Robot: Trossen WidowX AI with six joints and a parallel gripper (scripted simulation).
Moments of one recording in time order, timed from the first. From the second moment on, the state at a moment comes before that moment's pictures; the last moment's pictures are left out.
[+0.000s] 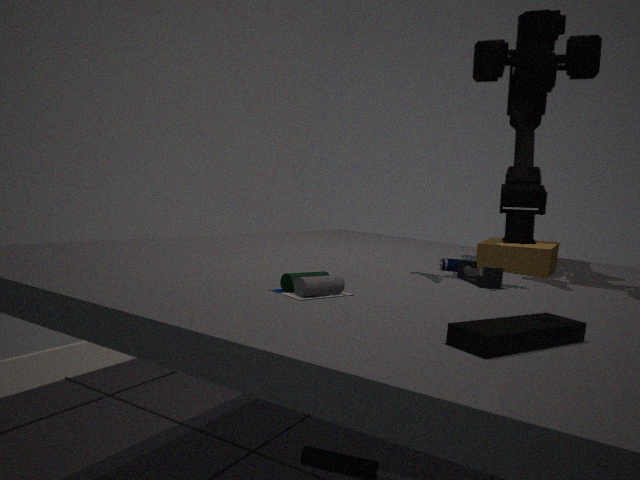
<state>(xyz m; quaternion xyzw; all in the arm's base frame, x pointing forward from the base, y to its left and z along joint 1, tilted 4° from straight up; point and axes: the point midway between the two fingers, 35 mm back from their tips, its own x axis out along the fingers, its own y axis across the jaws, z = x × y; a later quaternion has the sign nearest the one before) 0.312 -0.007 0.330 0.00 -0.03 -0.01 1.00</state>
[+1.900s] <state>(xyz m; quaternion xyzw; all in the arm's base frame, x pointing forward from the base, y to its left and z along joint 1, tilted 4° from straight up) 0.174 -0.114 0.003 0.40 0.54 -0.41 0.61</state>
